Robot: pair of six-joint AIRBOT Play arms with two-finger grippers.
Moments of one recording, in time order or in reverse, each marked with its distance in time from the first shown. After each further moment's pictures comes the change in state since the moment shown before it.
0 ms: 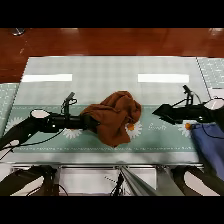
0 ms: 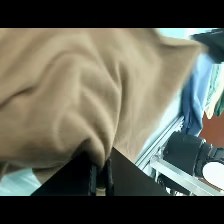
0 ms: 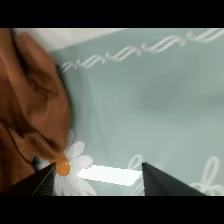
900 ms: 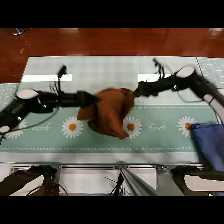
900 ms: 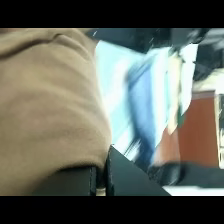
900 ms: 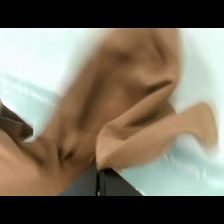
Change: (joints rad) left arm 0.097 0.016 0.334 -0.075 -0.122 0.014; right arm 0.260 -0.352 0.639 0.082 0.076 -0.009
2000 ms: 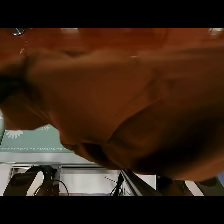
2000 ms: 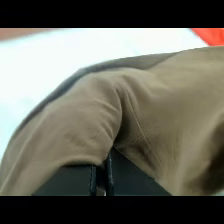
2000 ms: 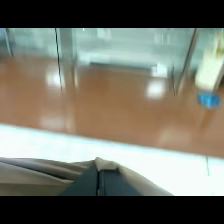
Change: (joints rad) left arm 0.275 0.554 0.549 0.526 -0.441 -0.422; right arm -0.082 0.865 0.616 -0.740 0.417 0.235
